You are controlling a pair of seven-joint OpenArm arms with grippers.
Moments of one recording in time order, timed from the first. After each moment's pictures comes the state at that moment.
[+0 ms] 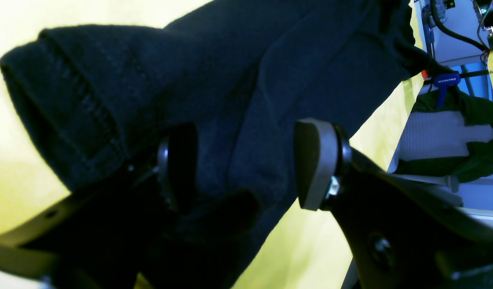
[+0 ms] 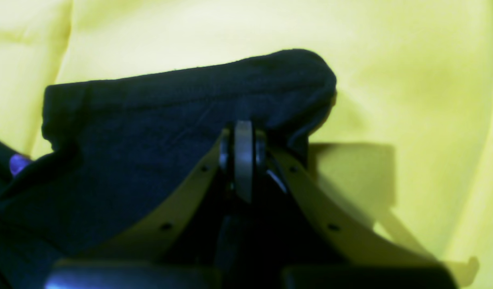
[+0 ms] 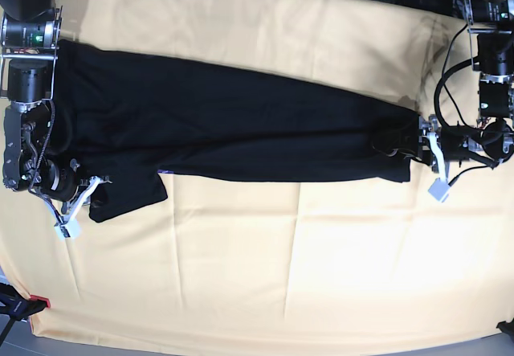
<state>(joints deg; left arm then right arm) -16.9 -36.5 1.0 59.7 -87.4 -44.7 80.9 24.0 27.4 1.0 55.9 31.7 33.6 -44.2</state>
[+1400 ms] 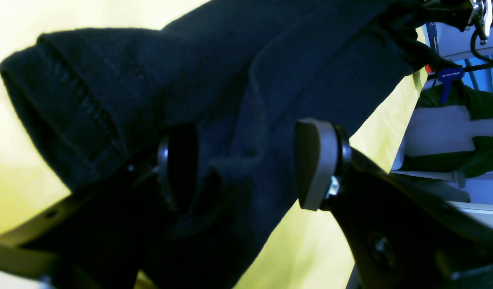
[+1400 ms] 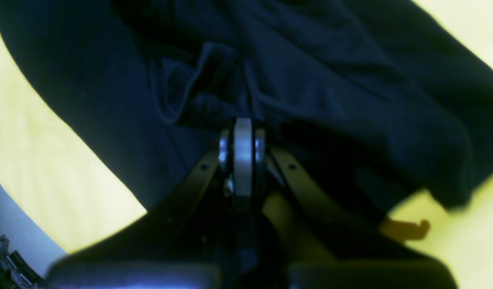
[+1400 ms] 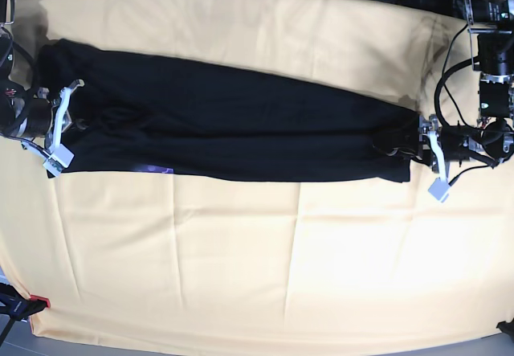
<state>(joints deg) -16.9 -36.6 1.0 59.8 -87.4 -46.4 80.9 -2.7 43.2 6.0 93.5 57.7 40.7 -73.2</state>
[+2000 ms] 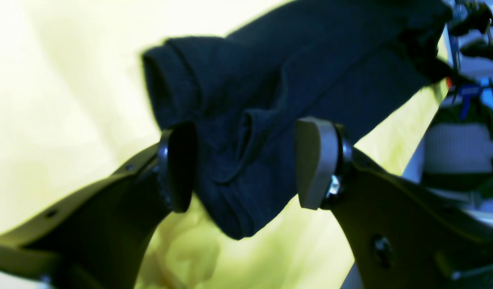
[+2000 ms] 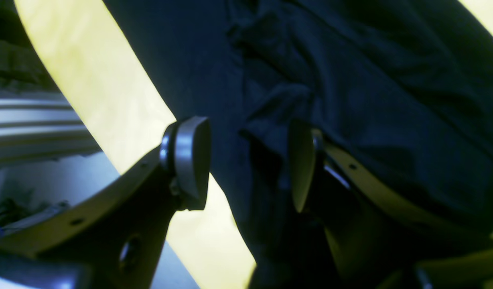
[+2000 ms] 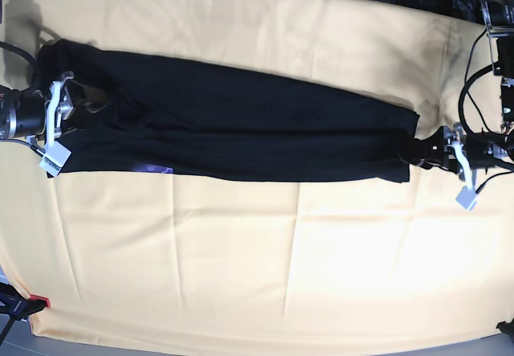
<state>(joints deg) -18.2 -42.0 -2.0 59.8 -87.4 -43.7 80.5 -2.7 47.7 6.0 96.6 79.4 40.9 -83.3</state>
